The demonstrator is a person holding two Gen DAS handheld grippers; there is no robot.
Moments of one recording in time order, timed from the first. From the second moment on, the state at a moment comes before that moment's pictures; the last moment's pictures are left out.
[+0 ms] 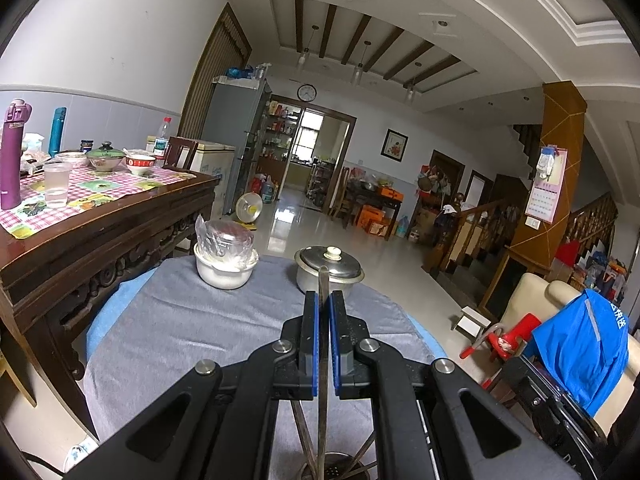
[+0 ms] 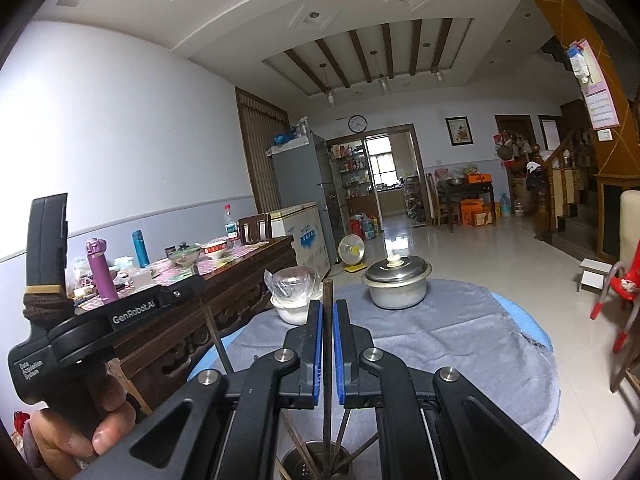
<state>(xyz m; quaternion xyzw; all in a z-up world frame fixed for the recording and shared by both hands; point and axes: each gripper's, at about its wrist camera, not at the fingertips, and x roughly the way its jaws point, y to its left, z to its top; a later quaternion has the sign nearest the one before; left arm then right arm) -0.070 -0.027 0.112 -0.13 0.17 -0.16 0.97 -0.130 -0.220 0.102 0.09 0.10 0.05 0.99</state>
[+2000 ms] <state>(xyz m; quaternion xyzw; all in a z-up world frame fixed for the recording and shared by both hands) 0.001 0.063 0.056 -0.15 0.23 -0.01 0.96 -0.086 -0.337 0.043 0.27 0.17 -0.04 0.95</state>
